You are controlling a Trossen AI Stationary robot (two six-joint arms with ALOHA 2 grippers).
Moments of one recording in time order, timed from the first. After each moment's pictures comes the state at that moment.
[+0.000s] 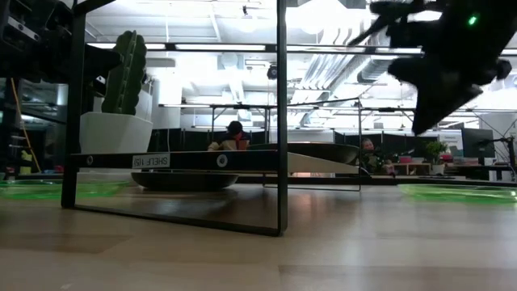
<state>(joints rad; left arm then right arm) -0.07 0.01 0.01 0.01 -0.03 -0.05 0.56 1.70 1.10 -1.22 0.68 1.58</state>
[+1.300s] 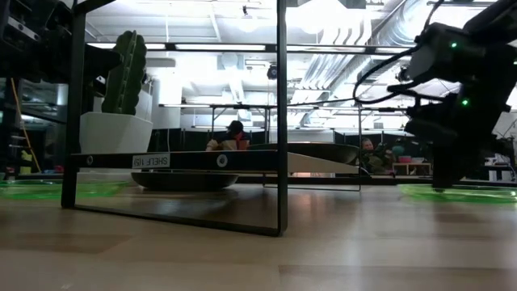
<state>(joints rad) -0.07 0.01 0.01 0.01 -0.03 -0.05 0.11 1.19 0.41 -0.52 0.35 1.19</state>
